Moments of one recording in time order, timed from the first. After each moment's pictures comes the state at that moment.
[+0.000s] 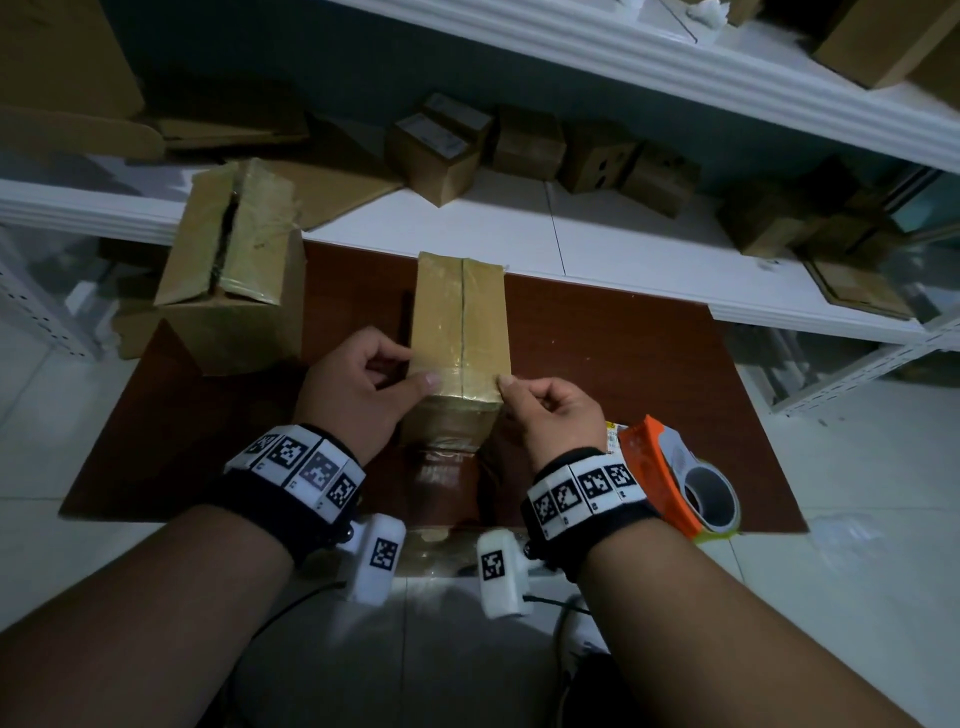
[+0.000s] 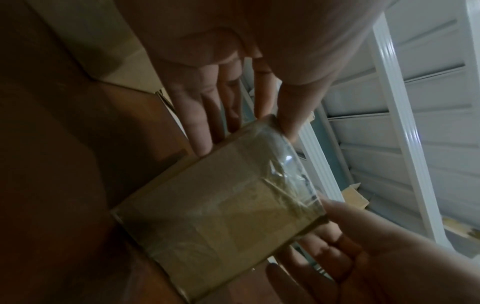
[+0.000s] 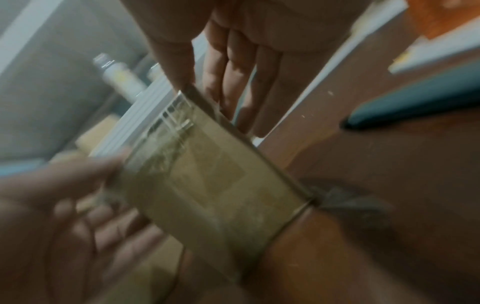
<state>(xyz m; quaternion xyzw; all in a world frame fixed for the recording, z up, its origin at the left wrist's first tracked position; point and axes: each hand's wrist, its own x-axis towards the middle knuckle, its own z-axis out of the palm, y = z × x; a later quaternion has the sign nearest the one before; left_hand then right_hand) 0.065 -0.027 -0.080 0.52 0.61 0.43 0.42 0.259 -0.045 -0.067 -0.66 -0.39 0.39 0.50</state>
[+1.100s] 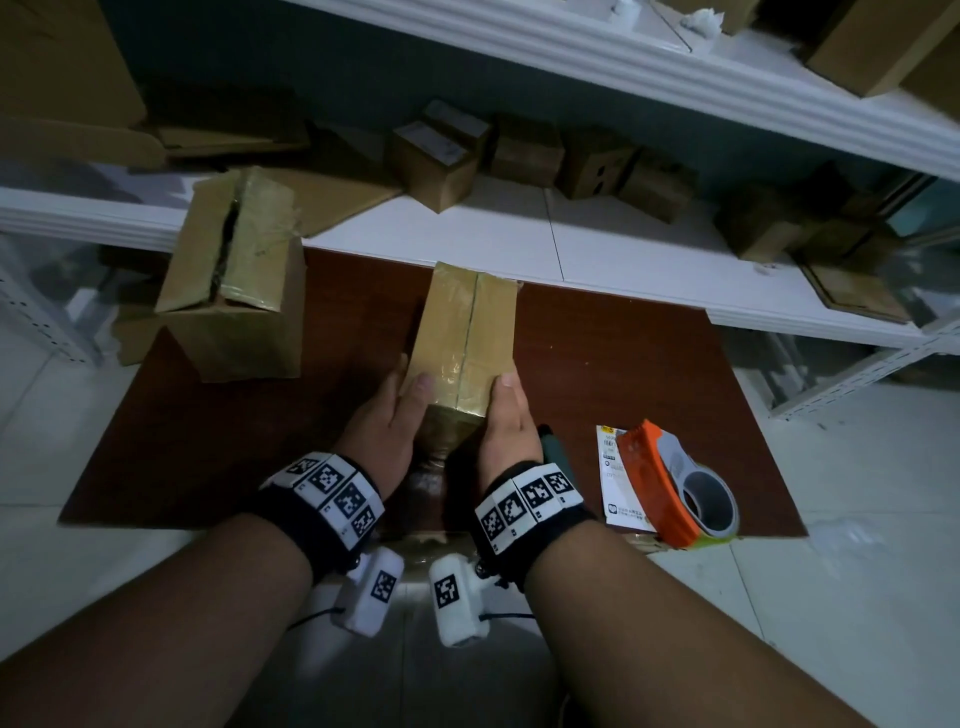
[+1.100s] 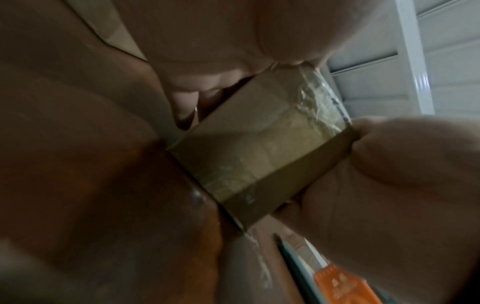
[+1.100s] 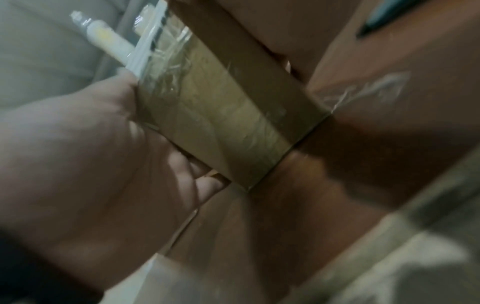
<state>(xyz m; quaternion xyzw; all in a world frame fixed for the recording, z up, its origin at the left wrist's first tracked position) 0.090 -0.043 -0.086 0.51 0.61 0.35 0.49 0.211 -0.050 -0.082 -0.65 -0.32 0.48 0.49</state>
